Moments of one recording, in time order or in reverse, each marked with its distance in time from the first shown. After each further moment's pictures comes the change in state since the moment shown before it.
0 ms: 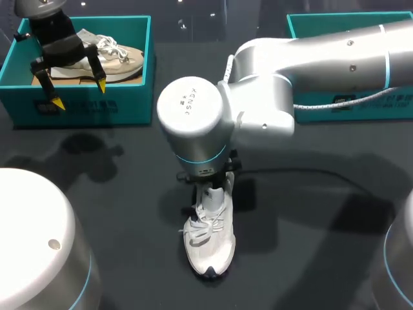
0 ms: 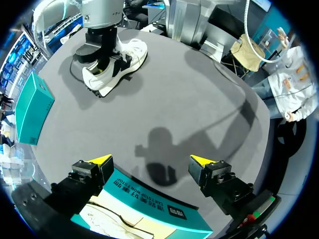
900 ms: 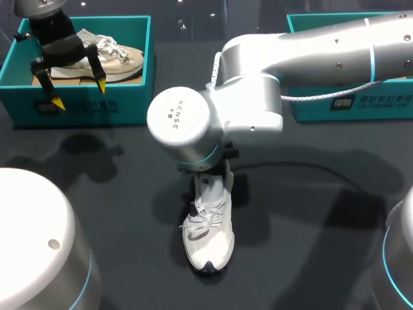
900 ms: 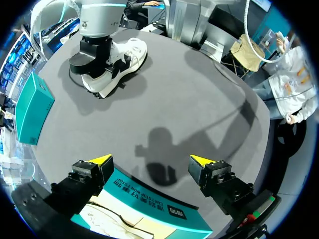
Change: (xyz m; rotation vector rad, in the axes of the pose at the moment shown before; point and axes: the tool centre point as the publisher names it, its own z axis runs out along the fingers) left arm 0.000 0.000 0.000 0.000 0.000 0.000; right arm -0.008 0.041 0.024 -0.094 -0.077 -0.024
